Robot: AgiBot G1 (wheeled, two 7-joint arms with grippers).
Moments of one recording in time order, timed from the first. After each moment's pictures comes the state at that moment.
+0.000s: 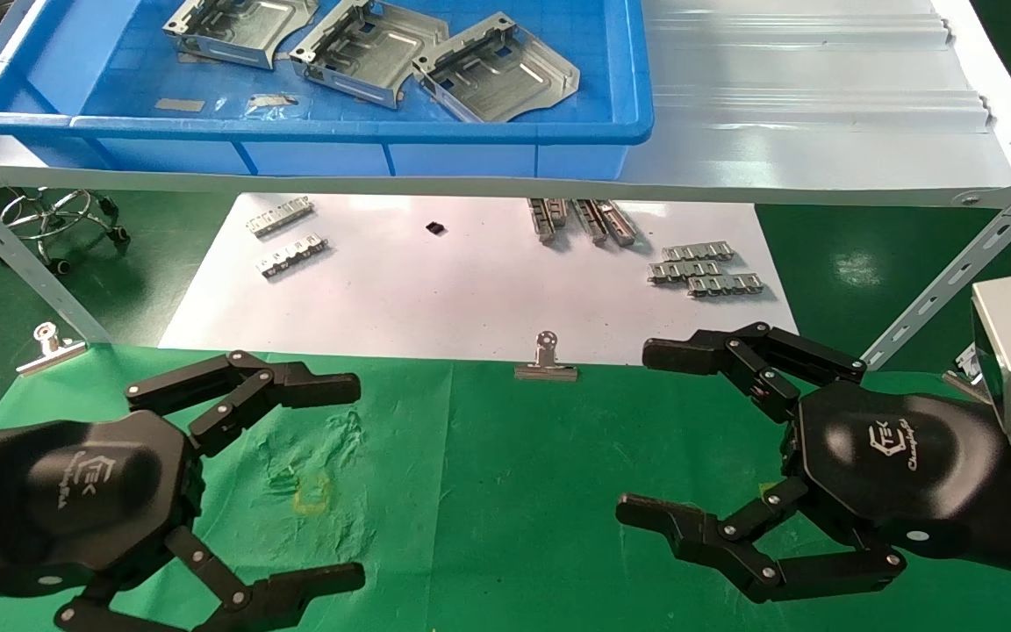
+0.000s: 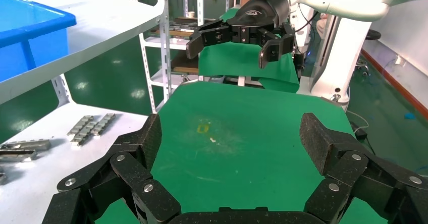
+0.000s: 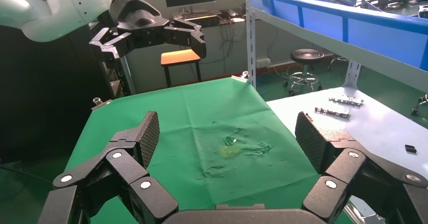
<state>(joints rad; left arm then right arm) -1.08 0.61 0.28 -1.28 0.73 1.49 -0.19 1.08 -0.54 -0.42 1.21 -0.60 -1.40 0.10</state>
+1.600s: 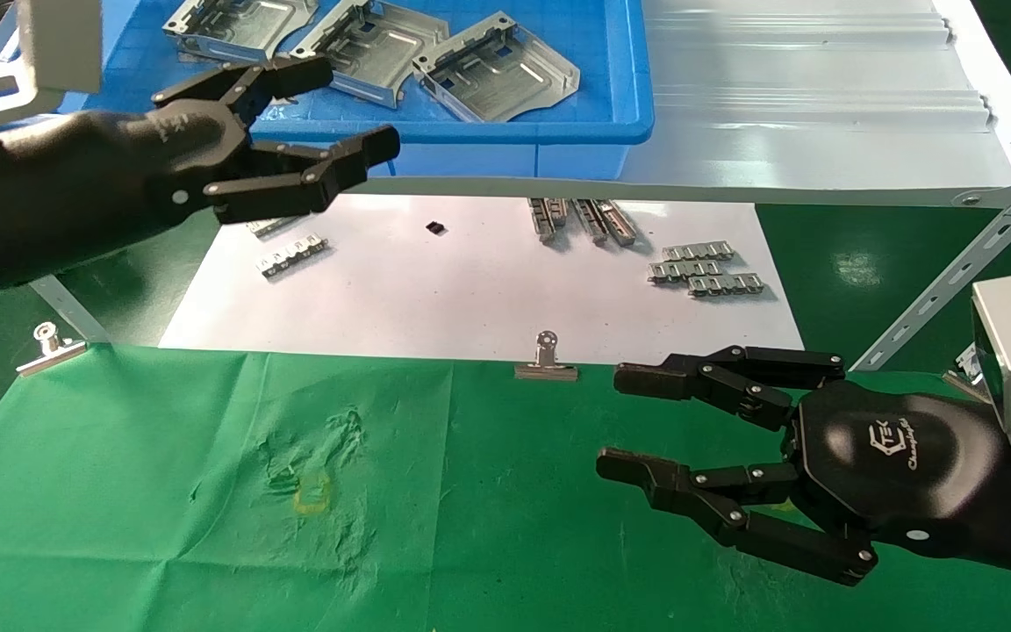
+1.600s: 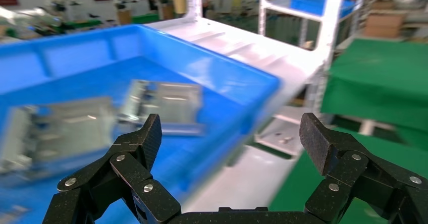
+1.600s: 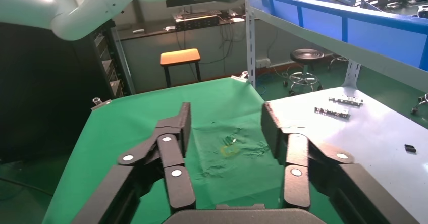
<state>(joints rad) -1.41 0.83 0.35 -1.04 0.98 1.09 -0.26 1.08 -0.54 -0.42 1.21 -0.60 -1.40 0.10</state>
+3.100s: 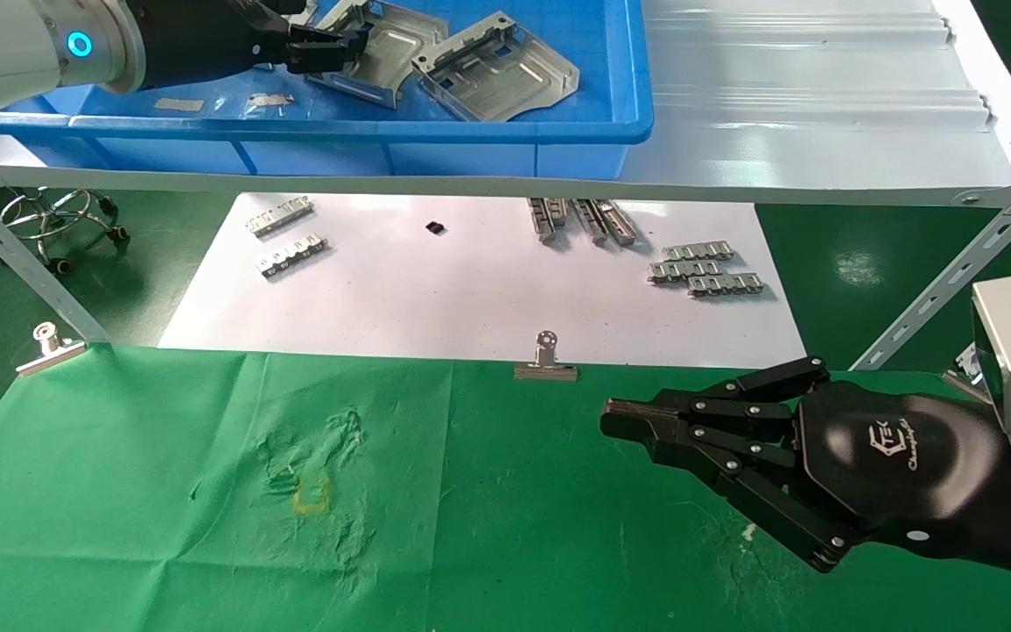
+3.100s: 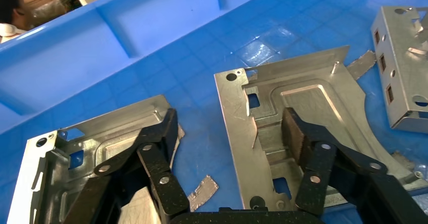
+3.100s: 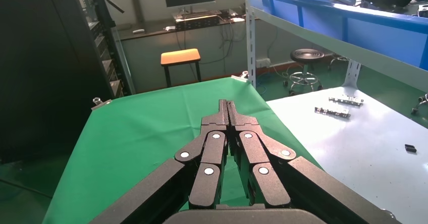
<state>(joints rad) -2.05 1.28 0.57 -0.03 1.39 0.80 0.01 1.08 -0.54 -0.42 1.21 -0.60 -1.40 0.10</state>
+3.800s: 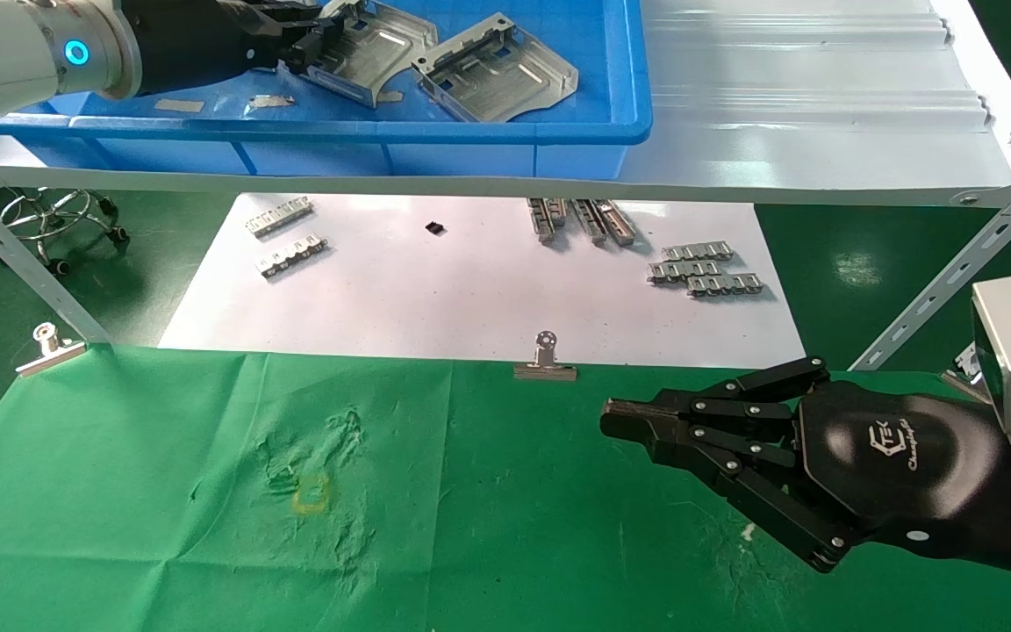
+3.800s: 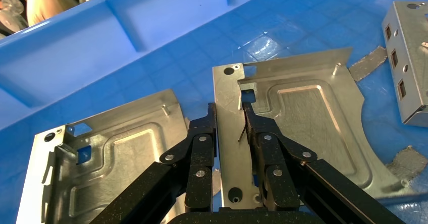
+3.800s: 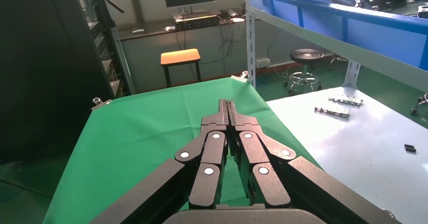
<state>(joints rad) -2.05 1.28 0.57 -0.01 1.39 0.78 0.03 1.08 -0.54 -0.42 1.21 -0.60 -1.40 0.10</state>
